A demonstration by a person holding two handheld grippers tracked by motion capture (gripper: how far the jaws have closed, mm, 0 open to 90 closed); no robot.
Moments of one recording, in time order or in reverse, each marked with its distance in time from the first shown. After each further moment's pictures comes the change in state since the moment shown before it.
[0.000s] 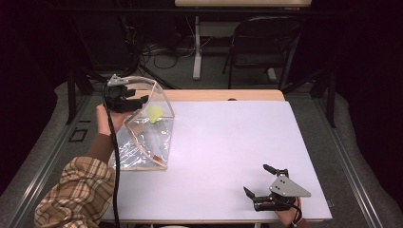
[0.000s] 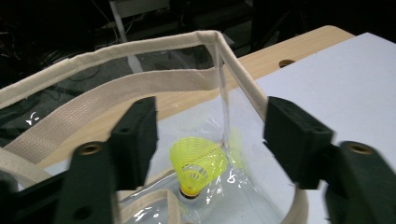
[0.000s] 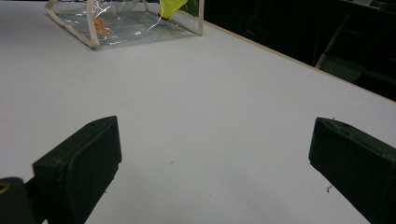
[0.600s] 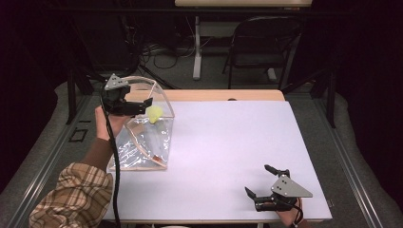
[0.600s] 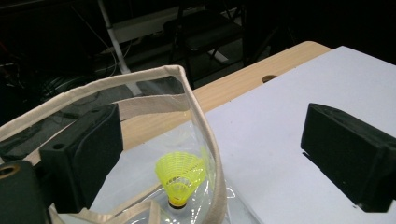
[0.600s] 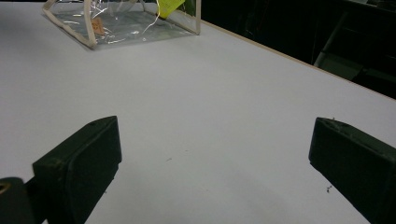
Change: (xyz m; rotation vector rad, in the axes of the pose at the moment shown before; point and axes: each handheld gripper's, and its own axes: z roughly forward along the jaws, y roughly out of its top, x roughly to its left) left arm -0.024 0.006 -0.026 -0.079 -0.011 0.054; right arm -0.001 -0.002 -0.003 0.000 -0.009 0.016
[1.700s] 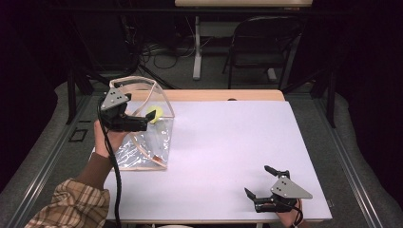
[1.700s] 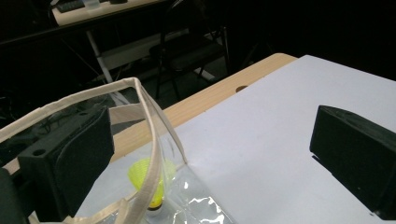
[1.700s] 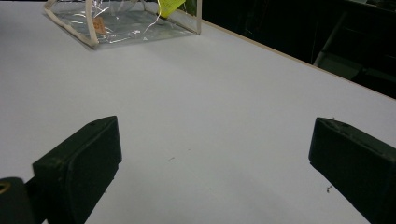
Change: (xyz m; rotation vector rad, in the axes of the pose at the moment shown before) left arm -0.040 -0.016 -0.034 -0.105 -0.047 0.074; right arm 0.003 0.001 -0.002 0.004 -0.001 -0.006
